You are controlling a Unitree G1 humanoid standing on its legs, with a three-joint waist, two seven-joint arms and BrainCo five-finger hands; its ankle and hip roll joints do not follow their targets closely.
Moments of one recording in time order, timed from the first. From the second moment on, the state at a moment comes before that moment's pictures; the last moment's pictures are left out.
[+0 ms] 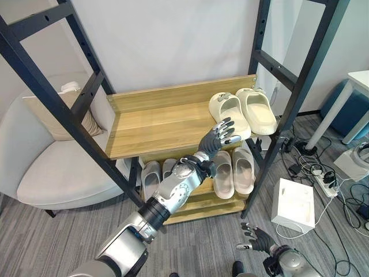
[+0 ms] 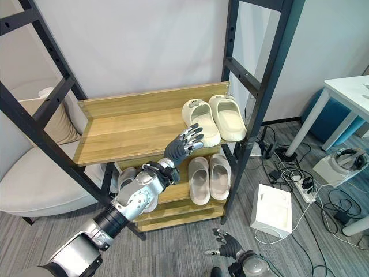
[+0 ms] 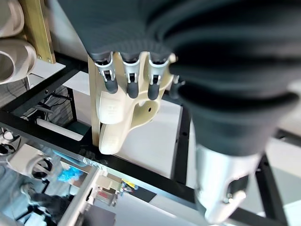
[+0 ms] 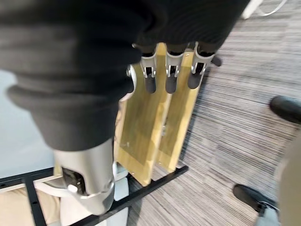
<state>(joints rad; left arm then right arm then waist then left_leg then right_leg) -0.61 0.16 -0.58 0.35 -0.72 -0.01 0.08 0.10 -0.44 0.42 0.46 0.20 0.05 0.11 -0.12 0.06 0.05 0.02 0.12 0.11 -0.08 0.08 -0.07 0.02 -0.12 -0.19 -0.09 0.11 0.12</state>
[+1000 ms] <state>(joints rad) -0.10 0.76 -0.75 0.13 -0.33 -0.11 -0.40 0.13 -0.46 0.38 0.50 0.22 -0.02 0.18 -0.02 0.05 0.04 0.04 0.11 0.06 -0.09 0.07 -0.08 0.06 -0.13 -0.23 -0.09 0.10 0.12</state>
